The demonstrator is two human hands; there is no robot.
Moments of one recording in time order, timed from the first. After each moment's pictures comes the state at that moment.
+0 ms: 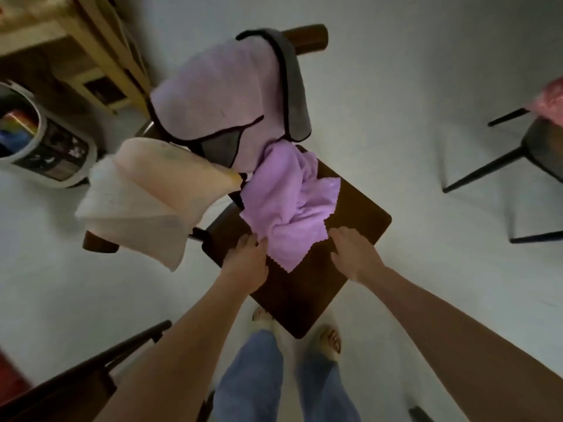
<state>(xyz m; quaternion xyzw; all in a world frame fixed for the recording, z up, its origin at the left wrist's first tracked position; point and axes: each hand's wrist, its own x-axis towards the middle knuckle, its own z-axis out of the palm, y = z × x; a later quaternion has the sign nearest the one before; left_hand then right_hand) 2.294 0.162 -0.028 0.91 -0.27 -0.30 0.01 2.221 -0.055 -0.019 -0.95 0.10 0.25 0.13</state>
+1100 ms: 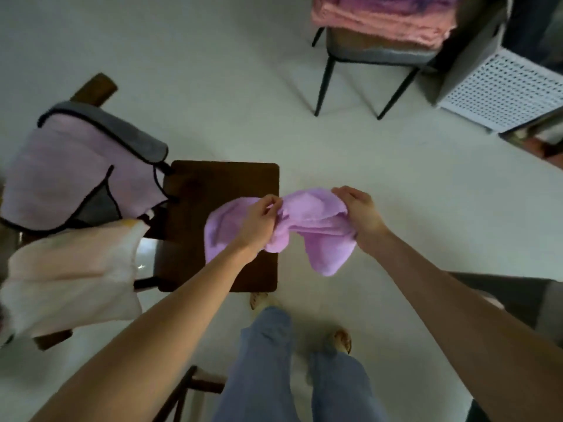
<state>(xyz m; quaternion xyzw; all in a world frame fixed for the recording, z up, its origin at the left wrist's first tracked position) 2.231 0.037 0.085 0.73 -0.23 -0.51 0.39 2.080 -0.068 0.108 -0.51 0.59 -0.13 0.61</state>
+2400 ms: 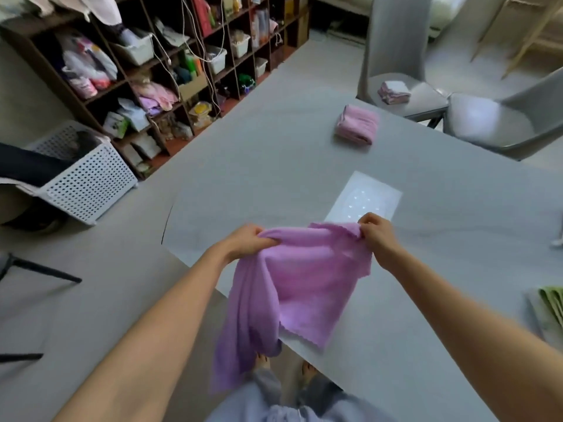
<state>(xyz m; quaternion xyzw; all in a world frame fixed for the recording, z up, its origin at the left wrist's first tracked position) 1.600 0.054 0.259 0.26 -0.81 -0.49 -0.18 1.451 0.290 0.246 0.01 0.84 -0.49 0.24</state>
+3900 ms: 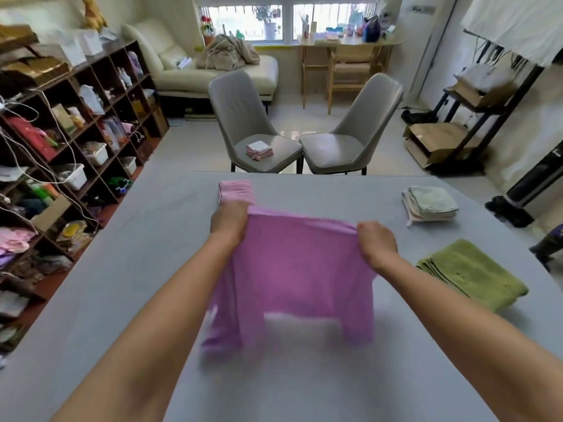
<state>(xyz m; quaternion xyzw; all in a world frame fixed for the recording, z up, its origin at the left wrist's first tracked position) 1.372 0.154 0.364 0.03 -1.00 -0.09 -0.01 1.396 0.434 0.331 0.04 1.00 -0.02 0.02</state>
